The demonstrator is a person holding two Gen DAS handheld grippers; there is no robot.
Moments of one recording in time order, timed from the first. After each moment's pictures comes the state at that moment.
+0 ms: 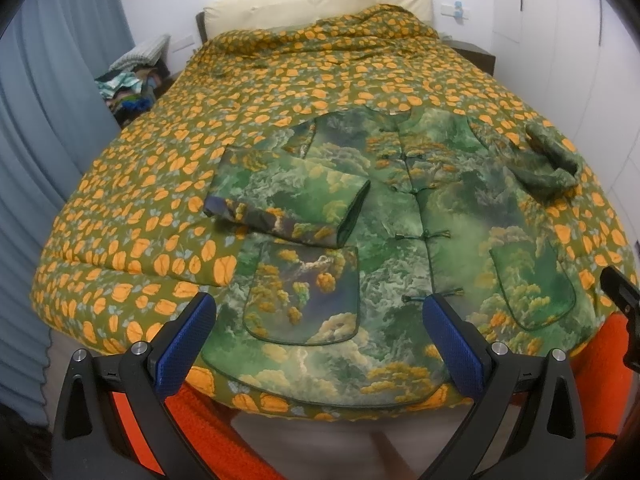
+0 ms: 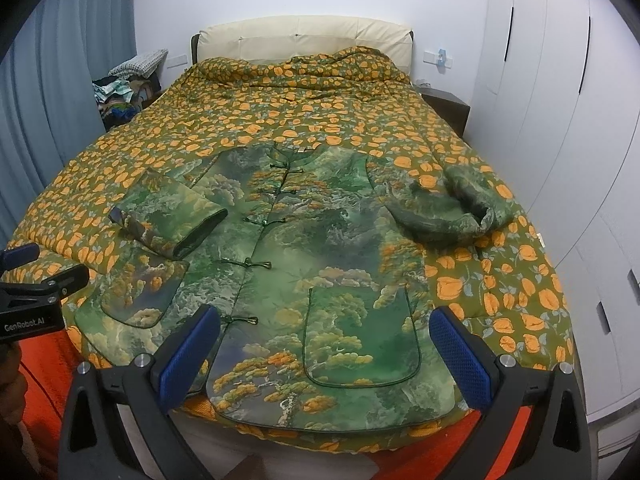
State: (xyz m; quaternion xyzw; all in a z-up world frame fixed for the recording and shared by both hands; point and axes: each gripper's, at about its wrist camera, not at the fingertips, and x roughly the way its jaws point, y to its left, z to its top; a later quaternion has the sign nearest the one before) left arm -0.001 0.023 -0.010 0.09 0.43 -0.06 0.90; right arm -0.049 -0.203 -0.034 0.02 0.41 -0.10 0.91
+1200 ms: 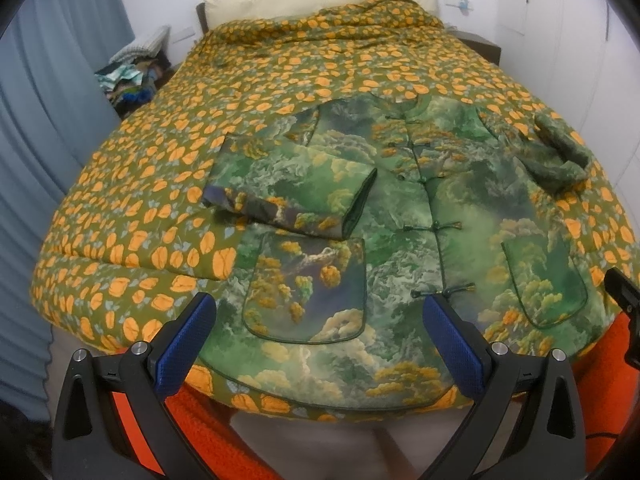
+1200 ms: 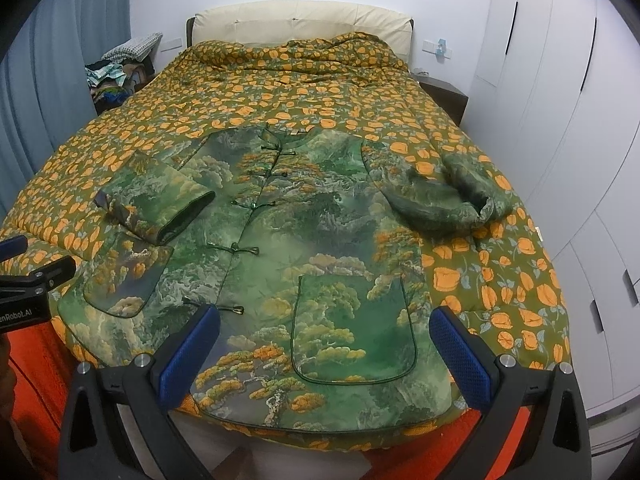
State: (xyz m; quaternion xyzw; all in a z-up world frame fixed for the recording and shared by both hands) left arm 0.013 0.020 -0.032 0.10 0.44 -0.05 0.89; right arm -0.040 -0.206 -0.055 0.01 0.43 -0.11 0.90
